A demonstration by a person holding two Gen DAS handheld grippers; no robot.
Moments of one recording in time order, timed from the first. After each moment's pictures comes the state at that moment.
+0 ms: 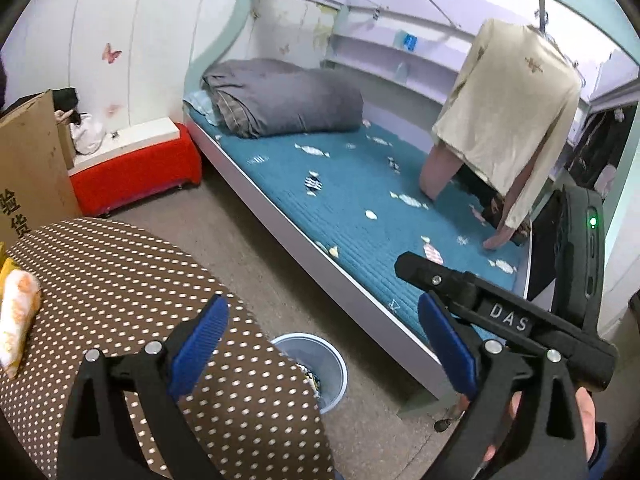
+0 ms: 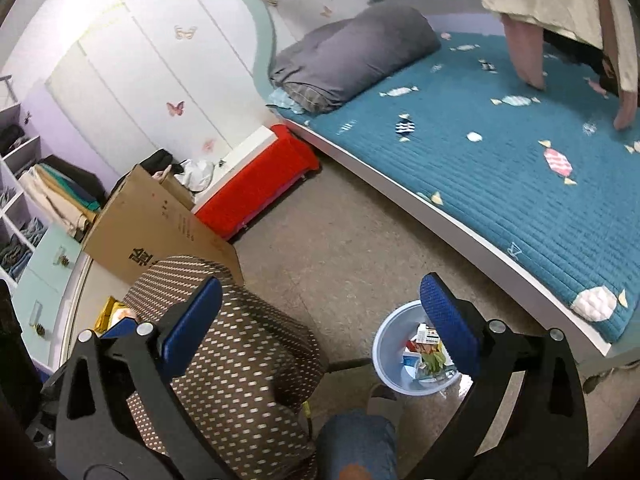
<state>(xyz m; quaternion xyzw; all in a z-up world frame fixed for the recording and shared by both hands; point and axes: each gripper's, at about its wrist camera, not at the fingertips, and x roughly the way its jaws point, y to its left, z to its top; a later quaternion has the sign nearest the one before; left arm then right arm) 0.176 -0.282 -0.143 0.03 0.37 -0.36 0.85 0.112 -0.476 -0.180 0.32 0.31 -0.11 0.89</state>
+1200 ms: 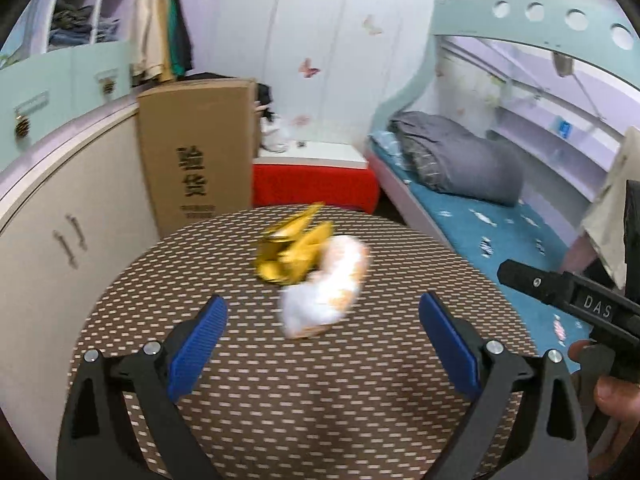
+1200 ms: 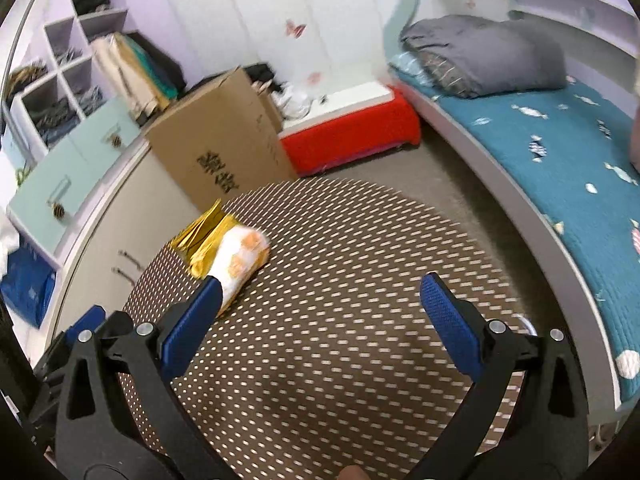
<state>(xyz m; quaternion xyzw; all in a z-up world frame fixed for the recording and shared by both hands) 0.213 0.026 -0.141 -0.04 0.33 -0.09 0.94 0.222 -0.230 -0.149 0.17 0.38 0.05 0.91</state>
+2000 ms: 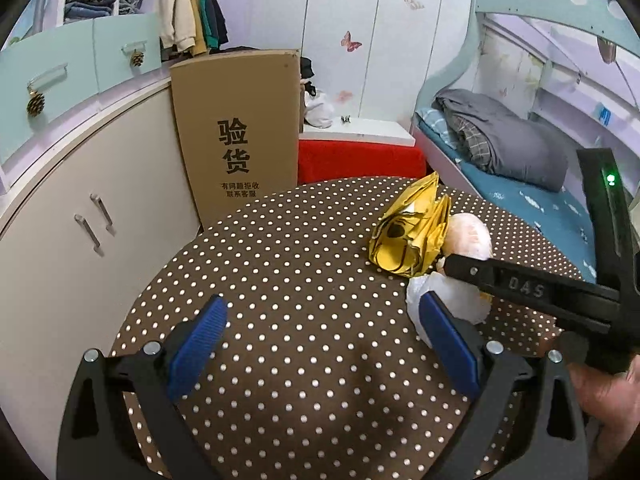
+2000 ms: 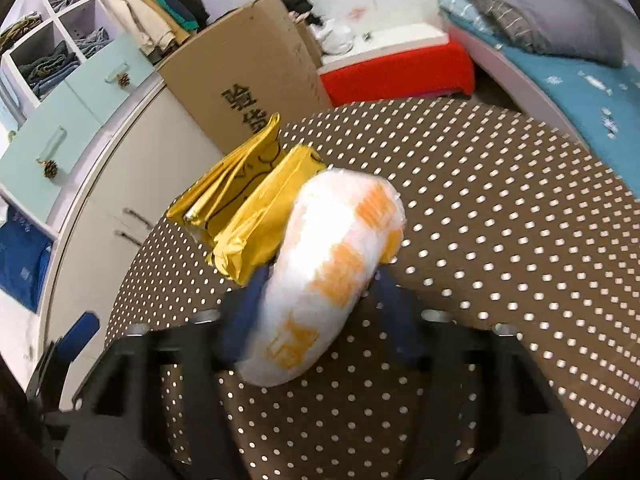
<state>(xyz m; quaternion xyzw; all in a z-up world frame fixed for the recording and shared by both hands) 0.270 0.080 -0.195 -0.02 0.37 -0.04 0.93 0.318 -0.132 -0.222 0.17 0.45 0.12 0.87</state>
